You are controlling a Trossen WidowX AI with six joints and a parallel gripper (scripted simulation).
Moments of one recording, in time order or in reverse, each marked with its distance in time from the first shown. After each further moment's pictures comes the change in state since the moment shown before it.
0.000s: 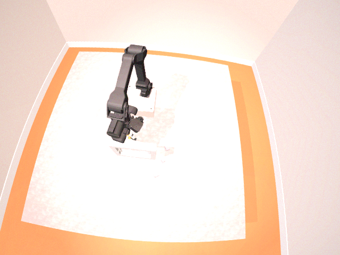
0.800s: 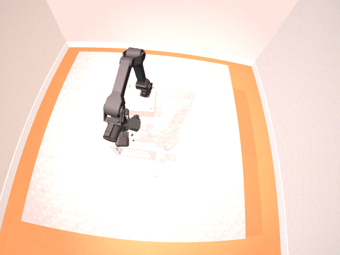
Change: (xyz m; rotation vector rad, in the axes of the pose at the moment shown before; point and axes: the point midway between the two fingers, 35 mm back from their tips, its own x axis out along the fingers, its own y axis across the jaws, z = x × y) arm -0.001 -0.022 -0.004 -0.387 0.001 -0.014
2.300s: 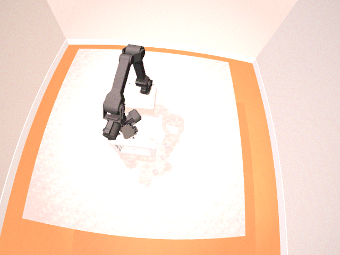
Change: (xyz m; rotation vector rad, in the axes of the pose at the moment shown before) arm 0.000 0.000 0.000 0.989 0.001 0.001
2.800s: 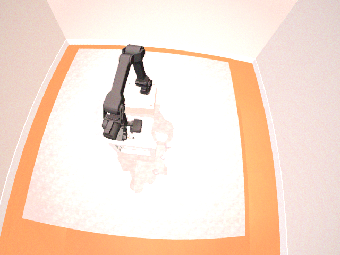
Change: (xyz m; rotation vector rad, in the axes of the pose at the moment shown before) arm 0.000 0.000 0.000 0.743 0.000 0.000
